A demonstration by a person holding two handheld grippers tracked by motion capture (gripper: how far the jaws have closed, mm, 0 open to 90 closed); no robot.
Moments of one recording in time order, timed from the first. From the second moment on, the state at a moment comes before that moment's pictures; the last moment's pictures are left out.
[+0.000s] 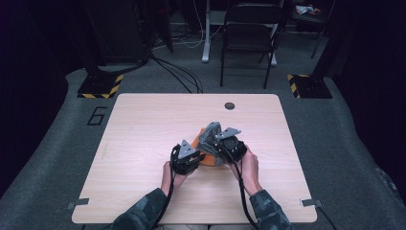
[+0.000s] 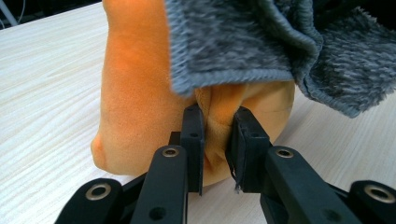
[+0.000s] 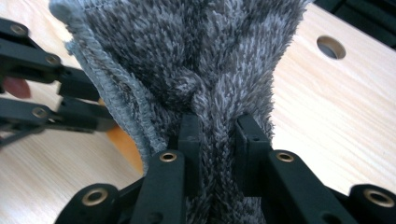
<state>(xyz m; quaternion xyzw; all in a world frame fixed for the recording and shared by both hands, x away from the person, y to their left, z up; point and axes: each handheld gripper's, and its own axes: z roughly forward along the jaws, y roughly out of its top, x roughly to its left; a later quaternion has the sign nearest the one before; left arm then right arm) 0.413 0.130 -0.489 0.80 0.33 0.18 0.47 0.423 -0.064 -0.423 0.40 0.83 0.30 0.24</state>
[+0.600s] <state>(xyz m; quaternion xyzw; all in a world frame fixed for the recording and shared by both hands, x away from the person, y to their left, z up) 0.415 0.132 -0.490 0.79 0.34 0.18 0.47 0.442 -0.090 -0.445 0.43 0.84 0.25 0.18</state>
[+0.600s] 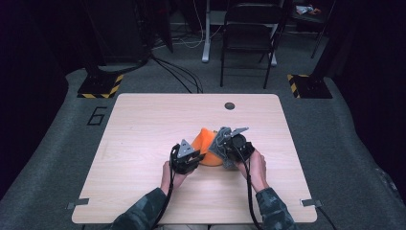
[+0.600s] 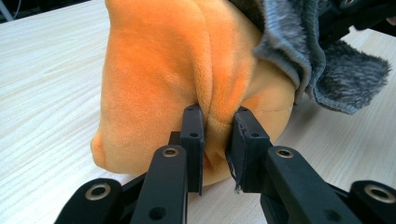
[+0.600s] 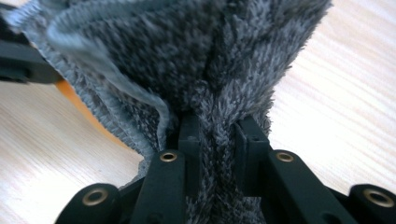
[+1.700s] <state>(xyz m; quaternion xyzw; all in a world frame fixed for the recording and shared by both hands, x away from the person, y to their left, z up) 0.419 0.139 -0.489 0.79 0.36 0.19 0.46 0.439 -0.084 -0.446 0.44 0.83 0.29 0.21</state>
